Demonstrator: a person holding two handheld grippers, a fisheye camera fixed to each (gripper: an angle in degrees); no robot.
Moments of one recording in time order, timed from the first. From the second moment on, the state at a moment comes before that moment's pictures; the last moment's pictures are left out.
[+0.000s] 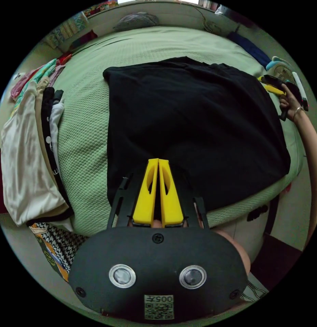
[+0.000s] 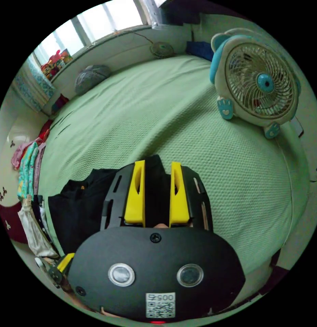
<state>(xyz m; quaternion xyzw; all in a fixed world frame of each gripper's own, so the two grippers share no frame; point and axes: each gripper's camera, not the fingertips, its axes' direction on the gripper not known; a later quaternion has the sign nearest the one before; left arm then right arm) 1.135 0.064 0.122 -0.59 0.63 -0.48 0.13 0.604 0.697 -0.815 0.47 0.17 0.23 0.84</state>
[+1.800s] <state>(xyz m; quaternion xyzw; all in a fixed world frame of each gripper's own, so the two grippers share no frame) 0.929 0.137 -0.037 -0.58 0.55 -0.56 0.20 0.540 0.944 -0.536 0.50 0.20 0.20 0.82</state>
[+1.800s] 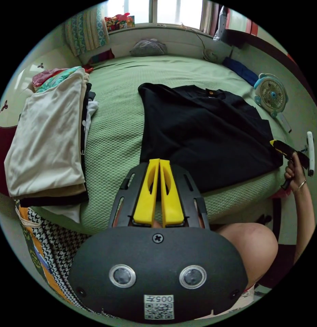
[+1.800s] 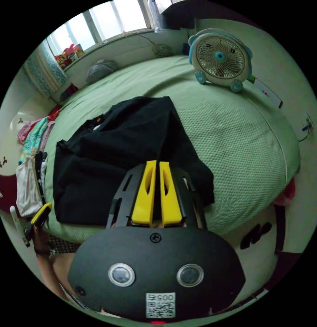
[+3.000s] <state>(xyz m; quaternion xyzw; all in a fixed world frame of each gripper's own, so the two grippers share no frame) 0.767 0.124 -0.076 -0.51 0.51 -0.65 0.24 0.532 1.151 -0.353 0.41 0.31 0.21 0.83</state>
